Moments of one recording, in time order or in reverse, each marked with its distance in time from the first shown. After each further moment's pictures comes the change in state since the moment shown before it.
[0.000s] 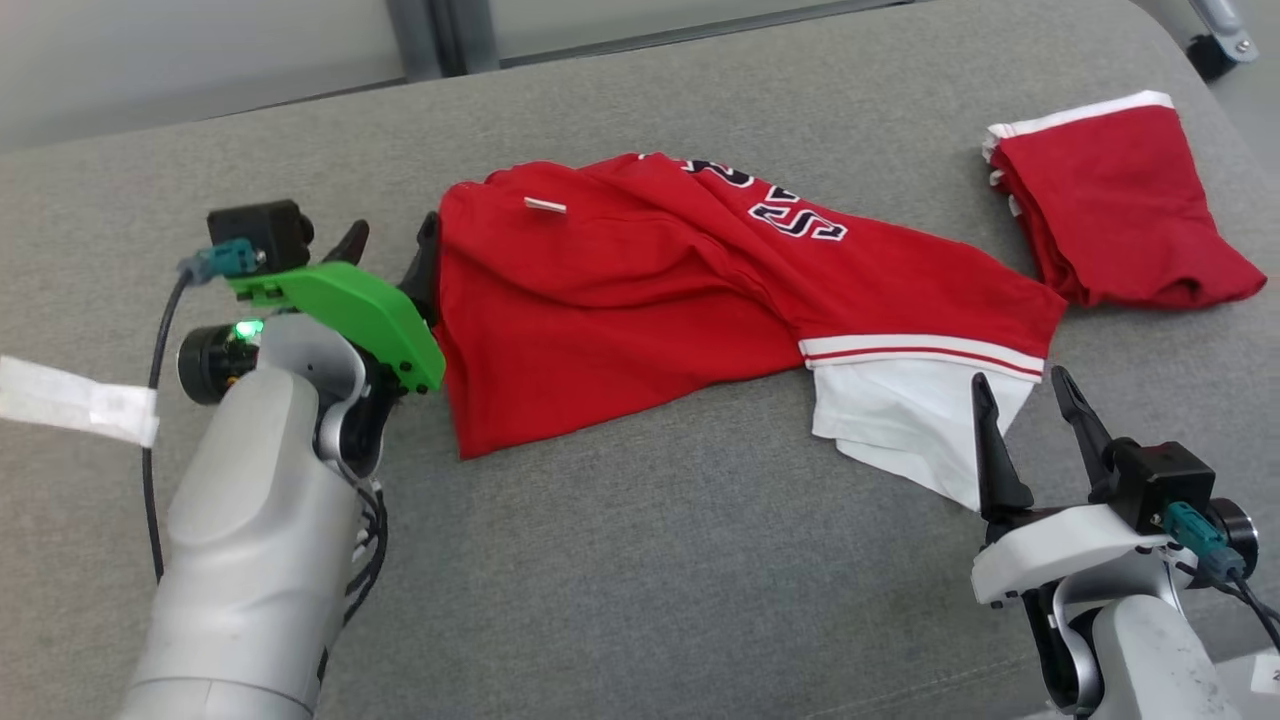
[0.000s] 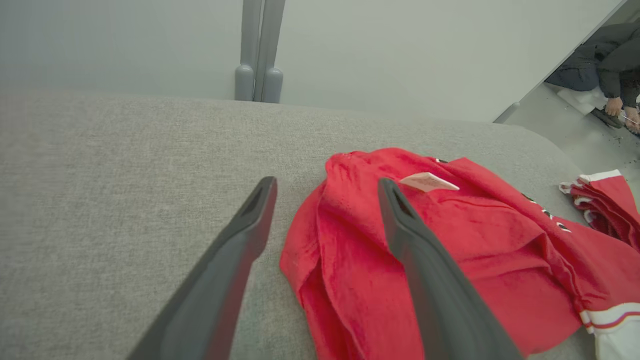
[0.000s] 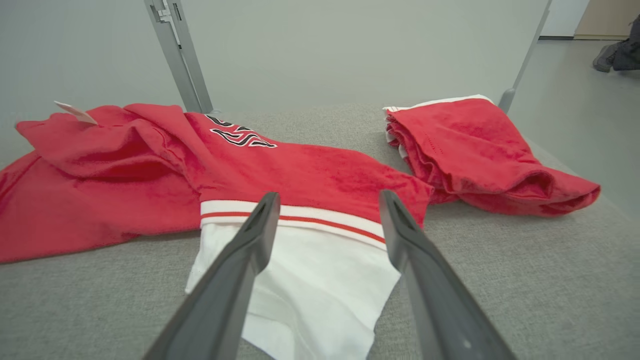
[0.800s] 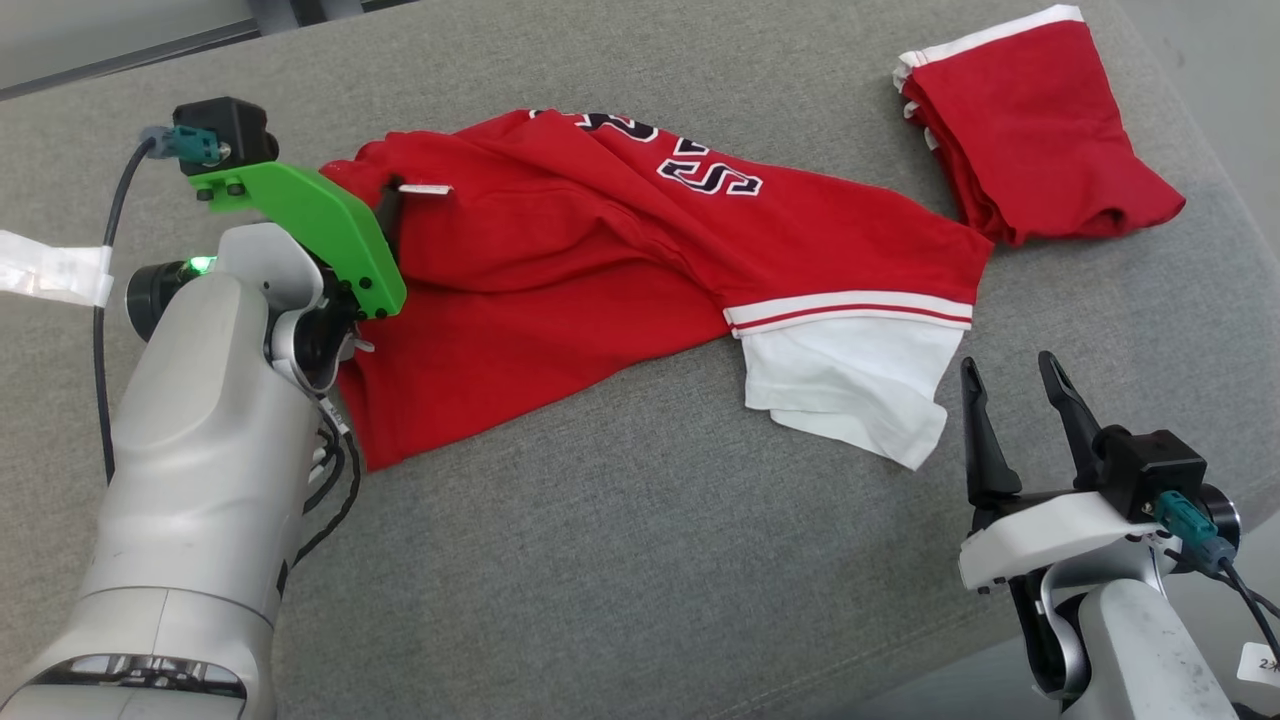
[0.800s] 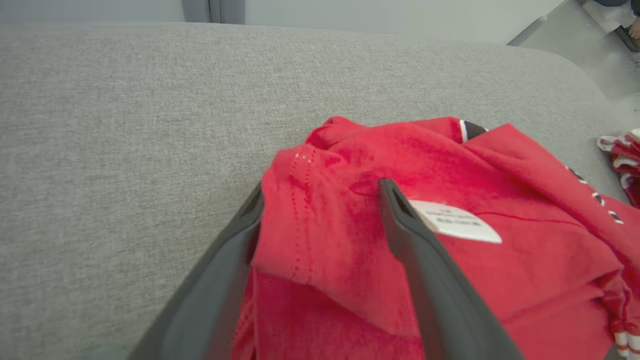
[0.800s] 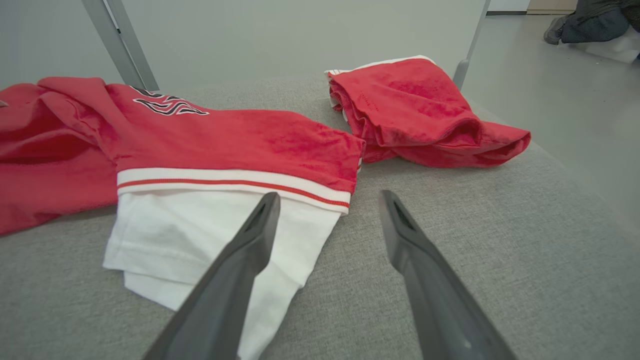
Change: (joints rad) left arm -0.210 0.039 -0.024 0.176 -0.034 0.041 0.221; right arm -0.042 0.000 0.025 0.046 0.035 0.000 -0.044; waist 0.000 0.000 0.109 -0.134
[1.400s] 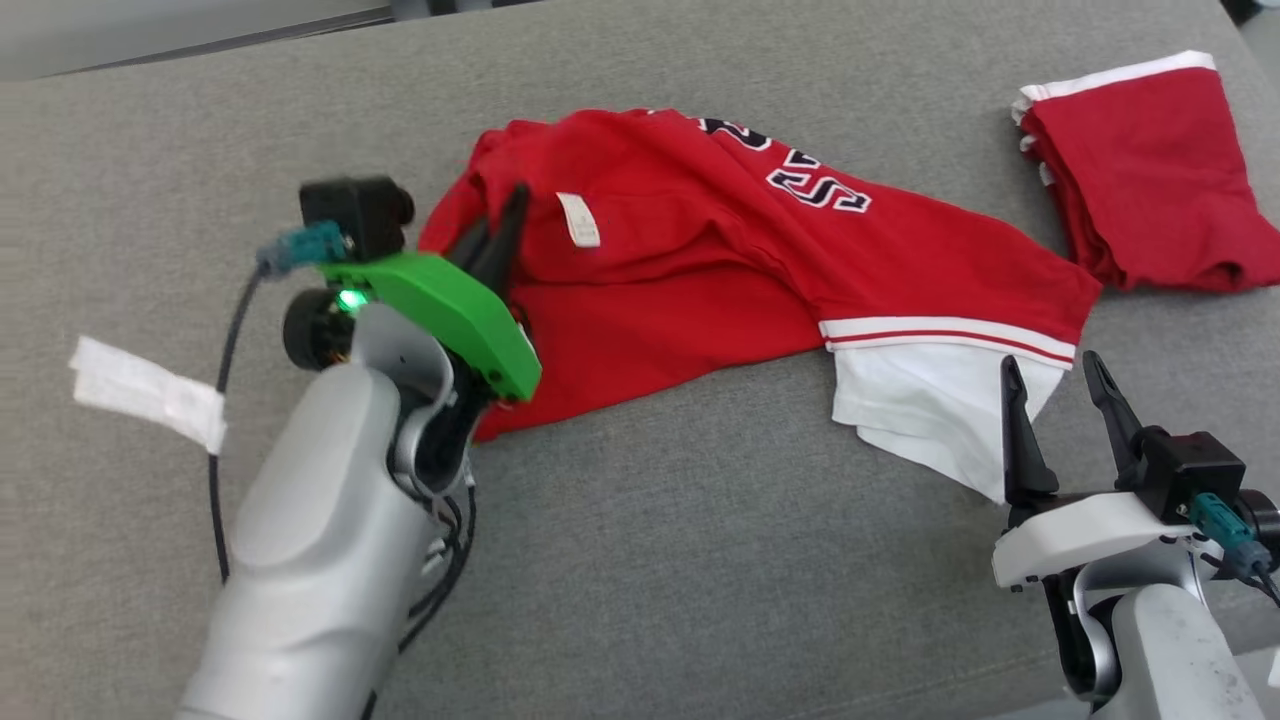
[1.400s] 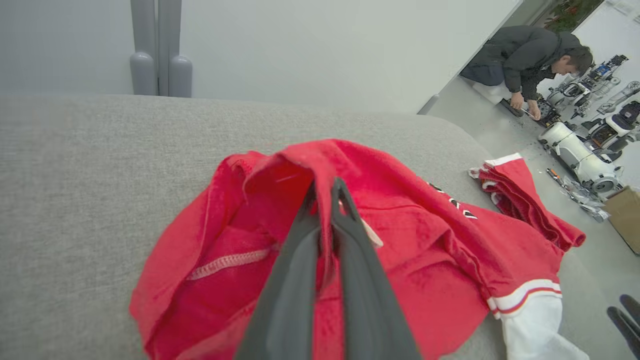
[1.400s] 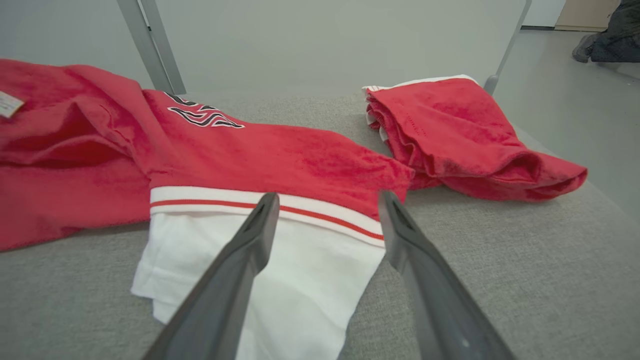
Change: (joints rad) left arm 0.214 -0.046 -0.156 -0.366 -0.133 -0.054 -0.198; right arm 0.022 0.001 -0.066 -0.043 -0.050 0.000 0.026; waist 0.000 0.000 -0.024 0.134
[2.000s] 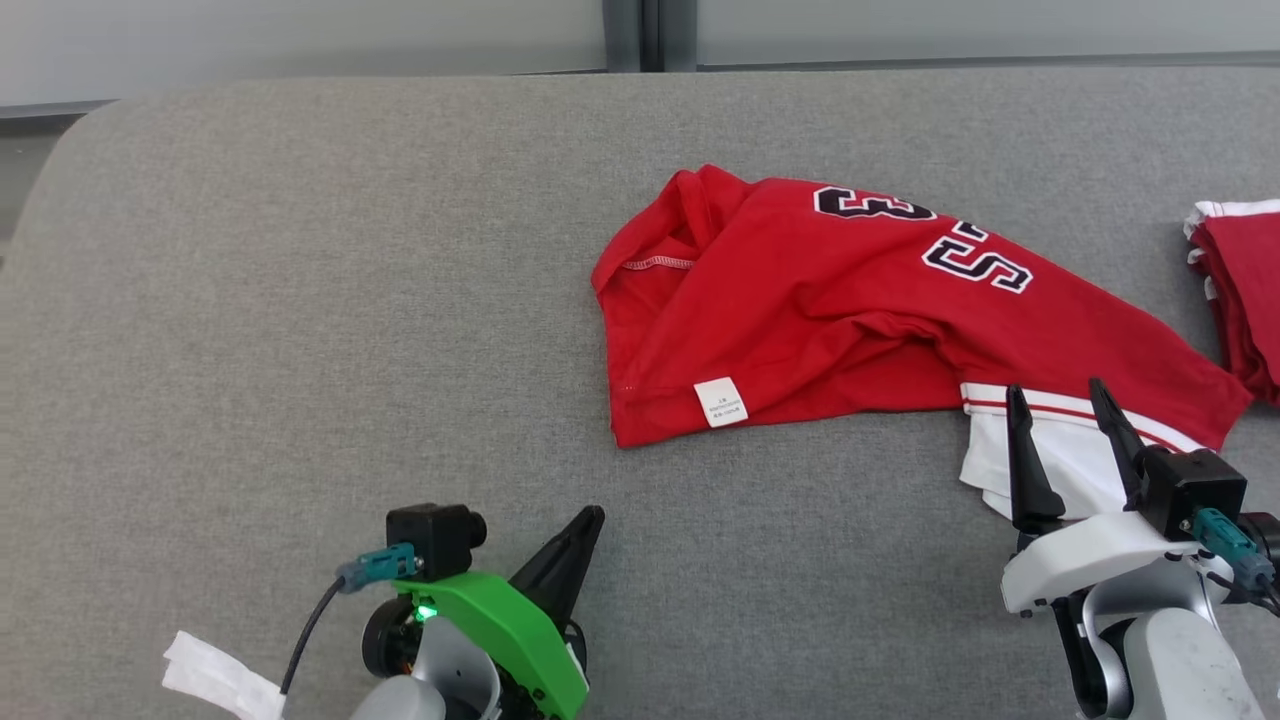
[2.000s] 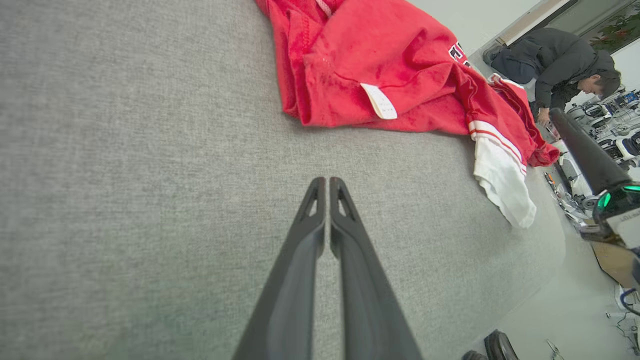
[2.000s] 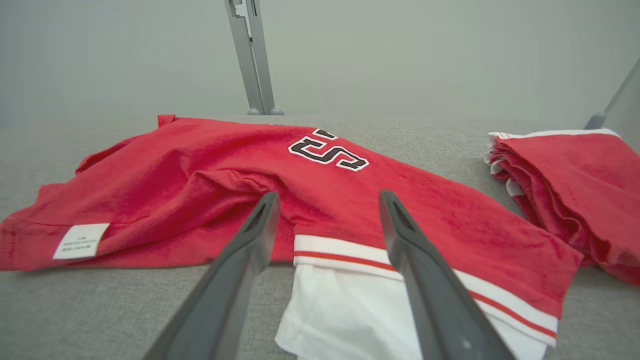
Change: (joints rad) left arm 0.558 0.081 -0.140 -0.369 -0.113 0.045 0.029; right arm 0.053 -0.006 -0.009 -0.052 -0.014 0.000 0.066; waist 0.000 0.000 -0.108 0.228
